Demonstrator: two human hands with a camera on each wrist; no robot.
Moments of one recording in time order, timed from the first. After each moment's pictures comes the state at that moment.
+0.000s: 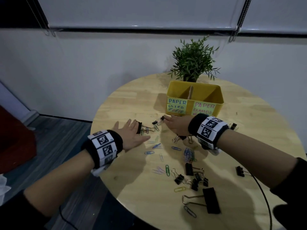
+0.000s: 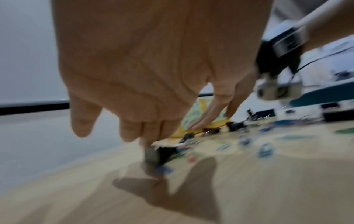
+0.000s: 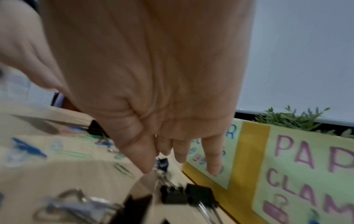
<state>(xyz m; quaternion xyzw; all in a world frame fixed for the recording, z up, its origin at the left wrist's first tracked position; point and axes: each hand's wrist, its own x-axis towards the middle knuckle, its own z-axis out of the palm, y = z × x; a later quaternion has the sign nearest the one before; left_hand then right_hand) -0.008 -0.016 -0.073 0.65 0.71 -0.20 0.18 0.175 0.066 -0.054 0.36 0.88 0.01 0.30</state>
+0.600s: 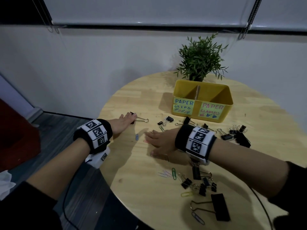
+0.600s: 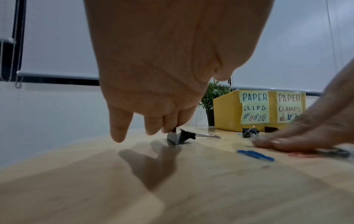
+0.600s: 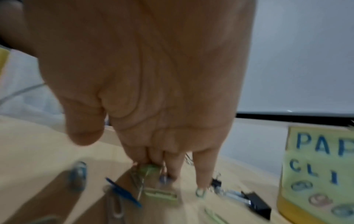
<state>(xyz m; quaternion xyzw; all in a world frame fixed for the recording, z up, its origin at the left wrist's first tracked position) -0.055 0.009 -0.066 0.54 0.76 -0.02 0.36 0.123 0.034 -0.074 0.24 0.91 -0.05 0.34</state>
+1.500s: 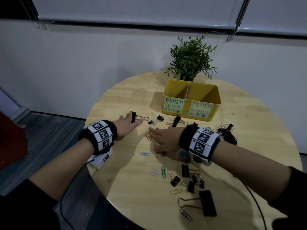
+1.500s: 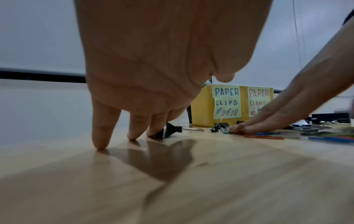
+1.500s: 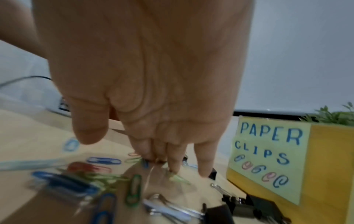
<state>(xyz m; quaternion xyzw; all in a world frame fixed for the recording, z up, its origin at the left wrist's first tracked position) -0.026 0.029 -0.085 0.60 0.73 -0.08 0.31 0.164 0.048 -0.085 0.29 0.91 -0.07 0.29</state>
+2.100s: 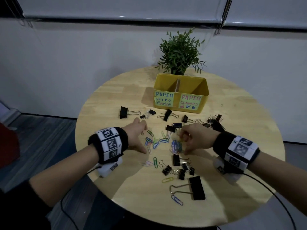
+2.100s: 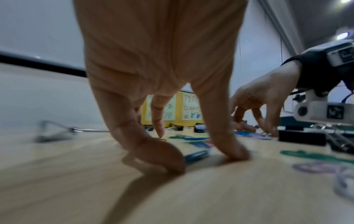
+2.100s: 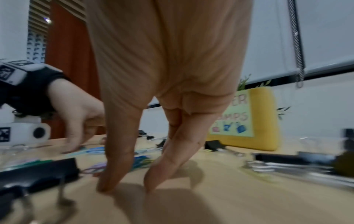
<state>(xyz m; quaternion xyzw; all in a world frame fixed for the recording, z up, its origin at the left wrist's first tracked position) 0.035 -0.002 -0.088 0.70 0.66 -0.08 0.27 0.273 0.040 -0.087 0.48 0.84 -0.24 0.10</state>
